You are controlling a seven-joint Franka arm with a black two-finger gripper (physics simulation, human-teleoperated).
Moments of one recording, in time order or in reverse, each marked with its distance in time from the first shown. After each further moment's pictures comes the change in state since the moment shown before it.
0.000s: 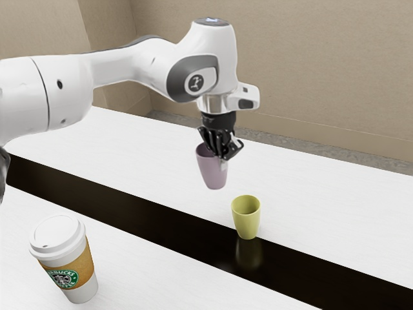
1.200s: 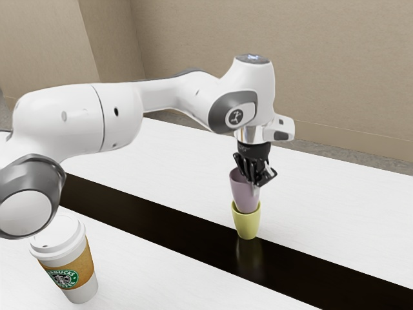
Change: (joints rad) arm -0.060 0.228 -0.011 0.149 -0.009 0.060 0.011
